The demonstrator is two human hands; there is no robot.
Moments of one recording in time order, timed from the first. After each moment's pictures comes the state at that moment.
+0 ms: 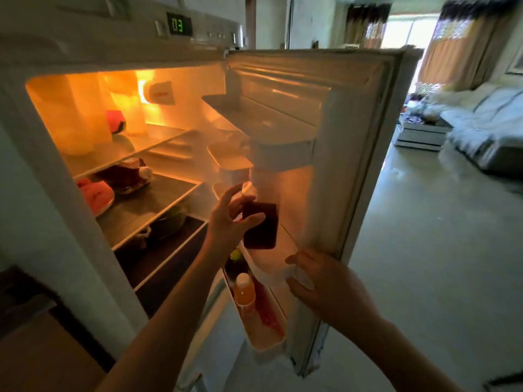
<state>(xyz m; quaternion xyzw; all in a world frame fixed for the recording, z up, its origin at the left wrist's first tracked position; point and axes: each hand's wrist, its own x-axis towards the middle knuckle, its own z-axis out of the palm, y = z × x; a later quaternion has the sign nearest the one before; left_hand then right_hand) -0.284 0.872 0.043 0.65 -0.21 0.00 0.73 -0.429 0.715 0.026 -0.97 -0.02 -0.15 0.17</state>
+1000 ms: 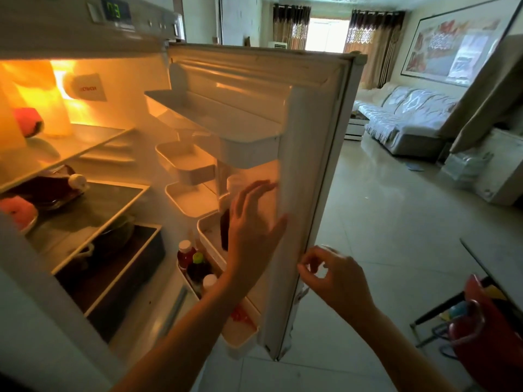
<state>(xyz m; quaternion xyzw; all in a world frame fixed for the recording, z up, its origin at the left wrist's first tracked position) -0.345 0.812 0.049 0.67 -0.38 0.27 0.58 -0.464 0.689 0.015 -0.93 0.10 -0.28 0.20</state>
